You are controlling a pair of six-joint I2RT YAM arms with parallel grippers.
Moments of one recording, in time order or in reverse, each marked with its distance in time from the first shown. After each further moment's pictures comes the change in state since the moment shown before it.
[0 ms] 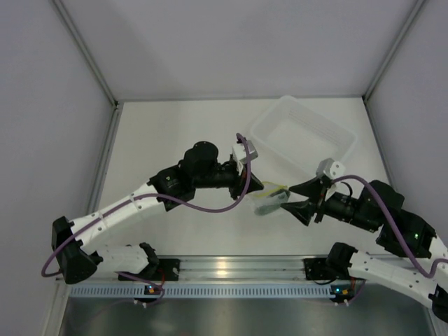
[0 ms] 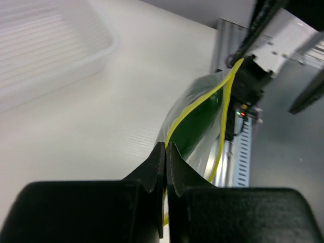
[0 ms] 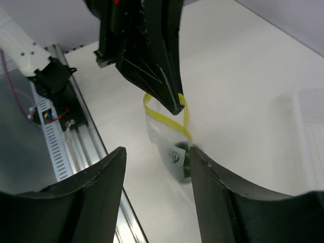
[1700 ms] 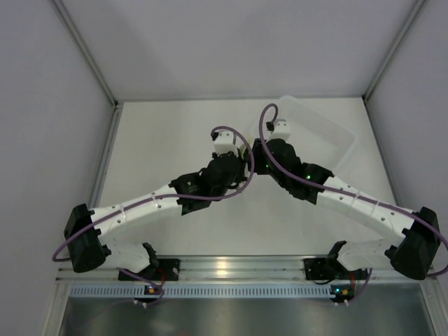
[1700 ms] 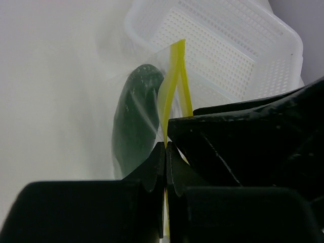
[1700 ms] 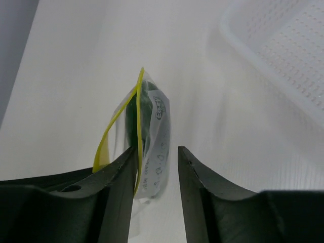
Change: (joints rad) left arm -0.111 0.114 -0.025 0.012 -1.117 -0.538; right arm -0.100 0.743 0.101 0.315 0.560 0.591
